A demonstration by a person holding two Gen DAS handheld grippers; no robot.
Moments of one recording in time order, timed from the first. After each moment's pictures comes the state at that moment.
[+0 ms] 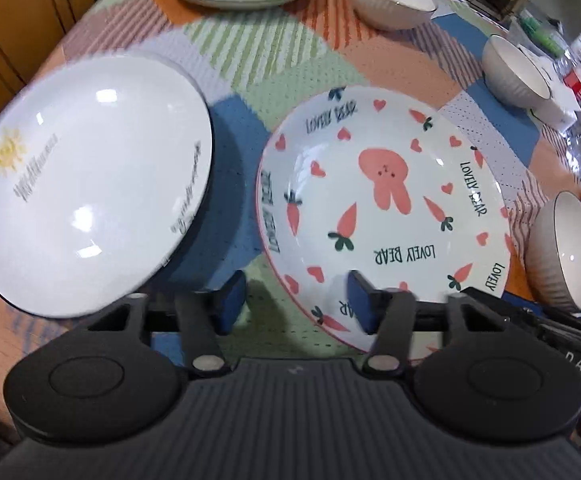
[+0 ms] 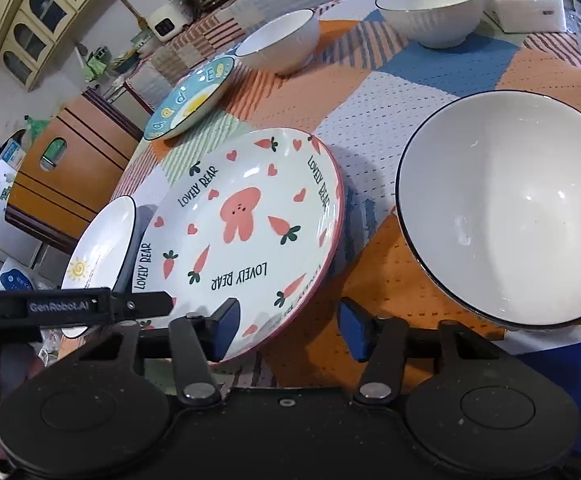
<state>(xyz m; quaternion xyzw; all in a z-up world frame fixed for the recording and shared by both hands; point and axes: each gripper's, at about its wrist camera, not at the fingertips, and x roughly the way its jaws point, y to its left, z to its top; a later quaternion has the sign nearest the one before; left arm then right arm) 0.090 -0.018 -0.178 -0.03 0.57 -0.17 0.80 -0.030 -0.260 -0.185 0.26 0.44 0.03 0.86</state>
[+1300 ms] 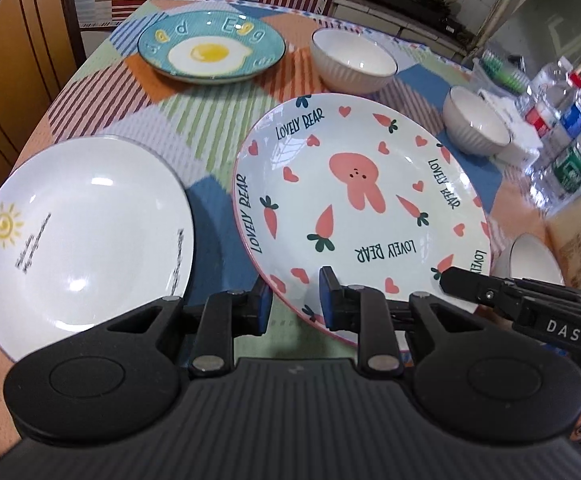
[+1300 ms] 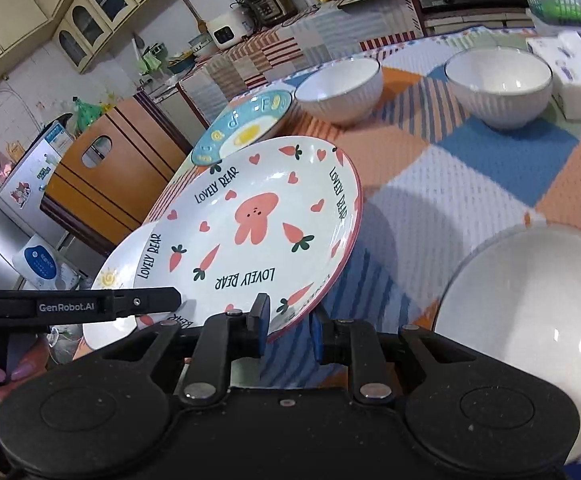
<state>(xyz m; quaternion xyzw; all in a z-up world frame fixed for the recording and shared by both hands) 0.104 -0.020 -0.131 -0.04 0.49 -0.21 0.84 0.001 -0.284 -0.150 0.21 0.40 0.11 0.89</state>
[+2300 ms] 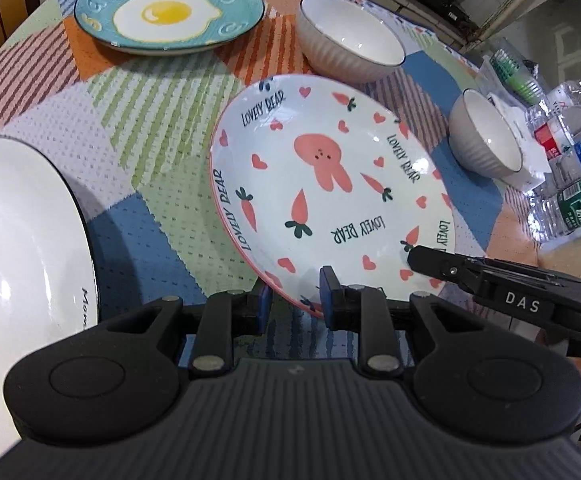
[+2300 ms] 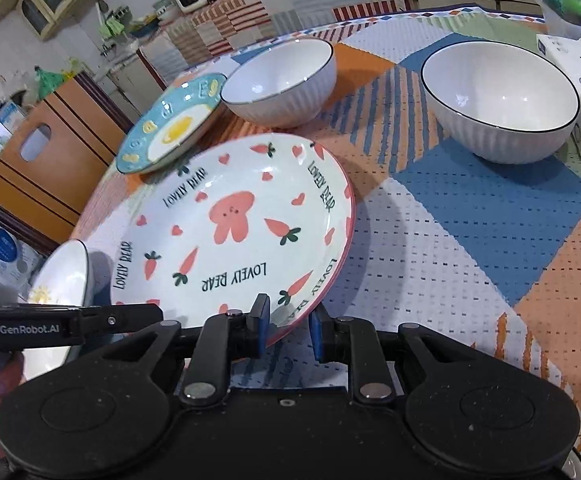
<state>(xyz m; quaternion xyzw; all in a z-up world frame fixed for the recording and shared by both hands) 0.173 -0.067 -0.176 -0.09 0.55 -0.23 0.80 0.089 -0.320 -0.161 0.17 0.47 0.08 0.86</state>
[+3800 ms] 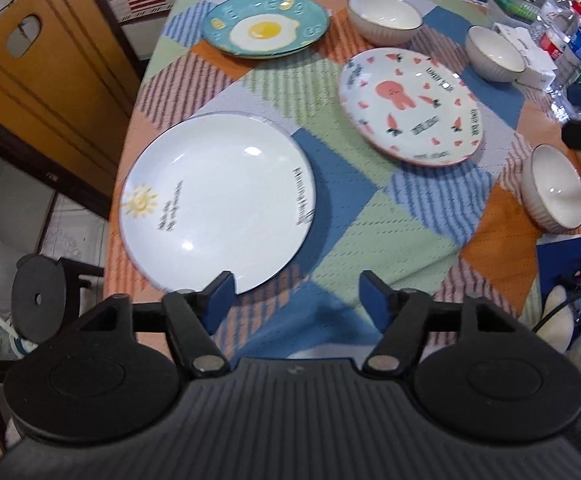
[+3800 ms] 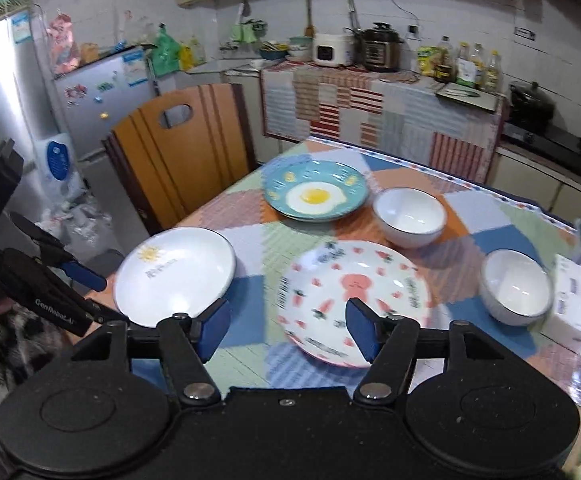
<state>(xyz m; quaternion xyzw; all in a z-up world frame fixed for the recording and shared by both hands) 0.065 0.056 -0.065 0.10 0.55 -0.18 0.81 -0.009 -0.231 -0.002 -0.02 0.36 0.18 0.92</state>
